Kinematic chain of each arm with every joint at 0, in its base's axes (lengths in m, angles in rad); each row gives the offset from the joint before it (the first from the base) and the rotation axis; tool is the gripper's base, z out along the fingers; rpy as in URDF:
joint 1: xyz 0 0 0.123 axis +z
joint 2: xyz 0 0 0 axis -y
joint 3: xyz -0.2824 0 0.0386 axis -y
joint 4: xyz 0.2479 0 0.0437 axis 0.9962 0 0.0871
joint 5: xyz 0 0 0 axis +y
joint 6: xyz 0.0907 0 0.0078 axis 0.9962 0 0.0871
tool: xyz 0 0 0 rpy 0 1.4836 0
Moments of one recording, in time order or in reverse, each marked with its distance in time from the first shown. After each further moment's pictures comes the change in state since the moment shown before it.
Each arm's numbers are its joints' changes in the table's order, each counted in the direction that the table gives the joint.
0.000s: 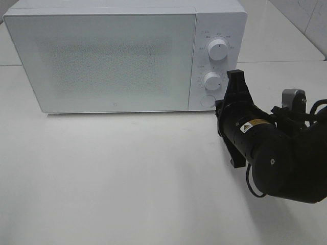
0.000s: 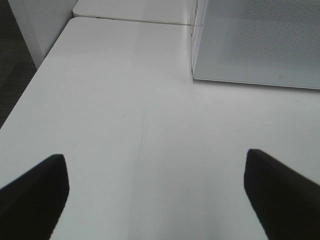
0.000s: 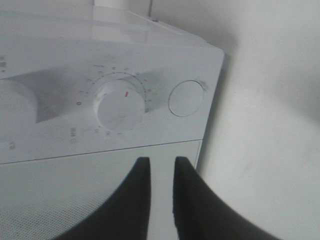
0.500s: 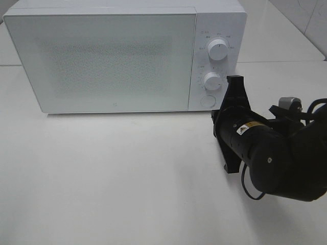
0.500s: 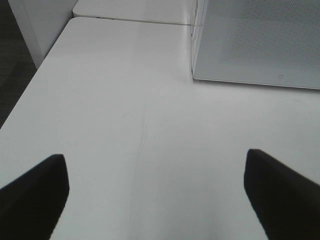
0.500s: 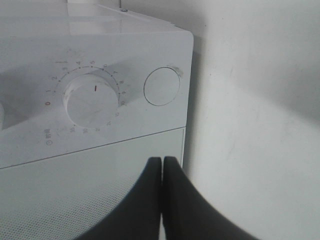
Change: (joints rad) left arm 0.000 0.000 0.000 0.000 0.000 0.000; right arm 0.000 -0.013 0.014 0.000 0.049 0.057
